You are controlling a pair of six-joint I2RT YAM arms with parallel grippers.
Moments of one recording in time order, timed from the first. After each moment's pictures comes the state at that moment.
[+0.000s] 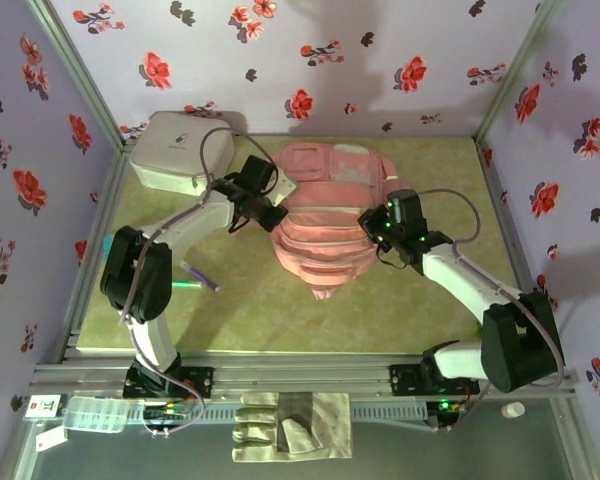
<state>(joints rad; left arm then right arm) -0.56 1.82 1.42 -0.59 0.11 0.24 0.36 1.31 0.78 -0.14 -0.16 1.12</state>
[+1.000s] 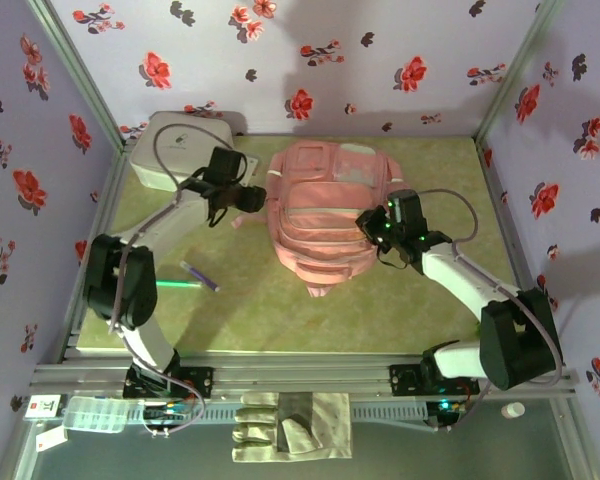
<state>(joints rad) -0.42 1.69 1.30 -0.44 -0.01 -0.06 0.36 1.33 0.78 -0.13 -0.22 1.12</state>
